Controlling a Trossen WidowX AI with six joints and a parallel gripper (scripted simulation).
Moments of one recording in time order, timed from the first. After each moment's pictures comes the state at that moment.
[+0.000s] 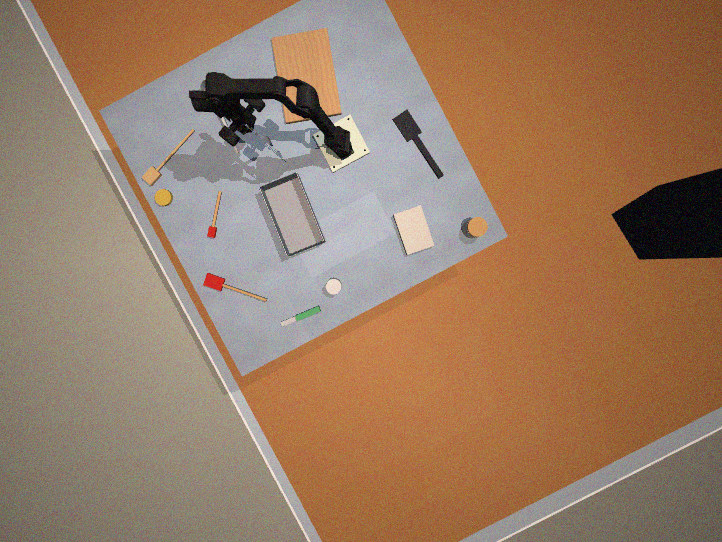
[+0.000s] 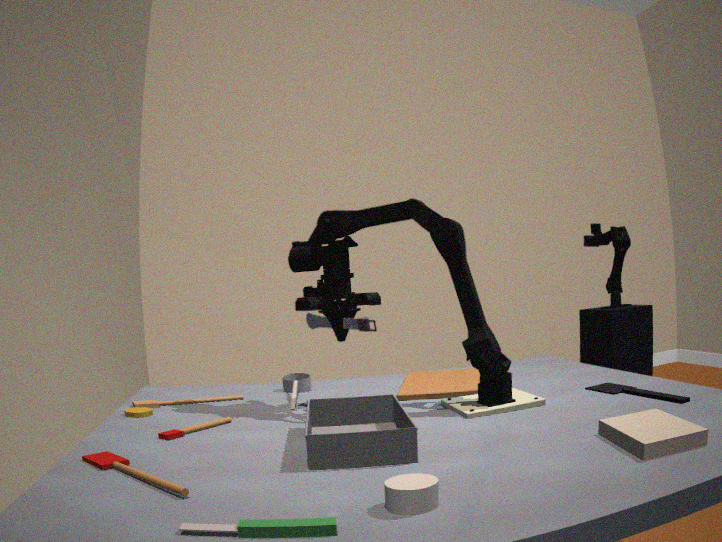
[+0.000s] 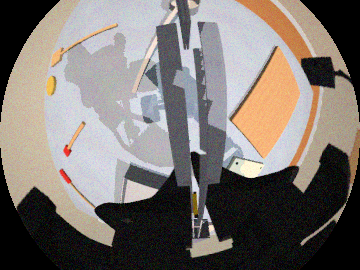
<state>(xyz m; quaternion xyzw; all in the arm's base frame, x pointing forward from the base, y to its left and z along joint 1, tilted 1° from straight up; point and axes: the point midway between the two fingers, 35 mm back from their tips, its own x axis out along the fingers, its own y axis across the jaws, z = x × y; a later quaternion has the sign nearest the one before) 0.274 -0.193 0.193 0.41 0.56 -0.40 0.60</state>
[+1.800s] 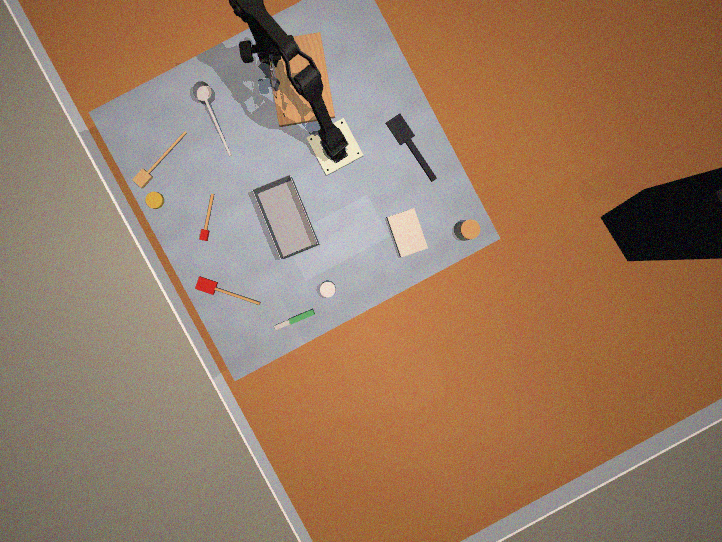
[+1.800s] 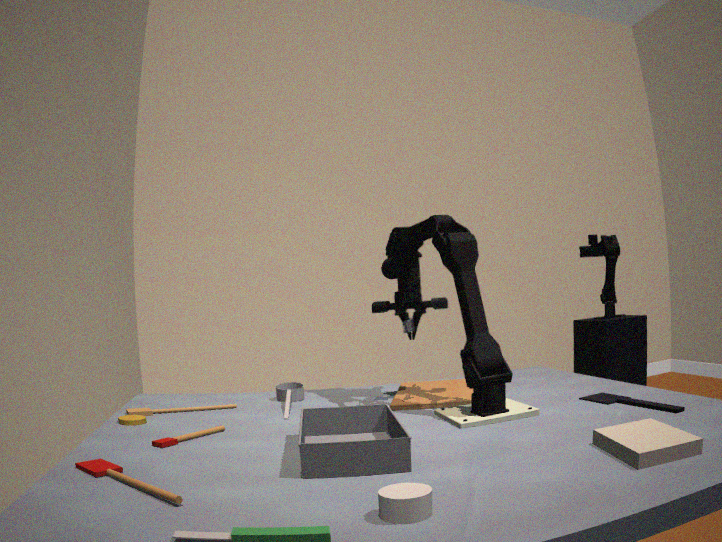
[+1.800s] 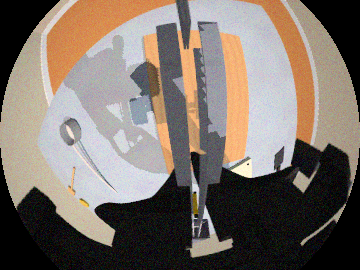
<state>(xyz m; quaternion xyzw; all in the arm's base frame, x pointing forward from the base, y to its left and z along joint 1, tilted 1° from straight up) 0.045 -0.343 0.190 0.59 0.37 -0.60 0.40</state>
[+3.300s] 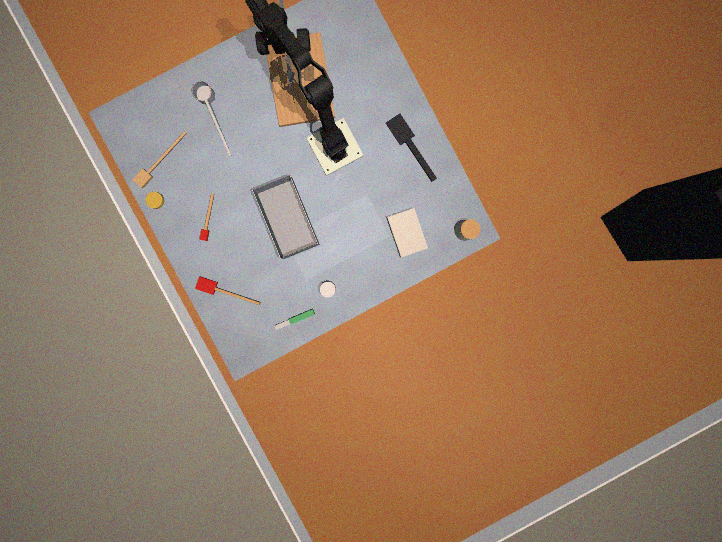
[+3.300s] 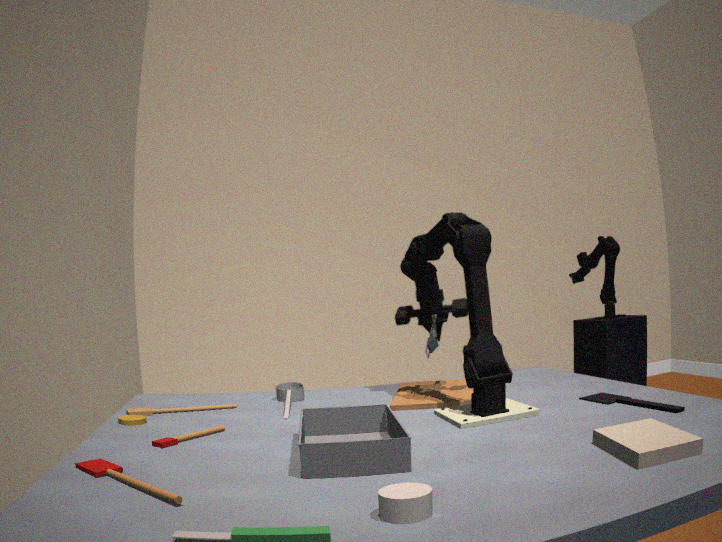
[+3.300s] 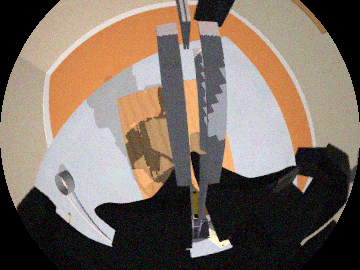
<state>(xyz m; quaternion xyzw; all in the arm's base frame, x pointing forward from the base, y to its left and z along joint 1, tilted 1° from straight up) -0.029 -0.367 0.176 0.46 0.28 -0.74 0.40</state>
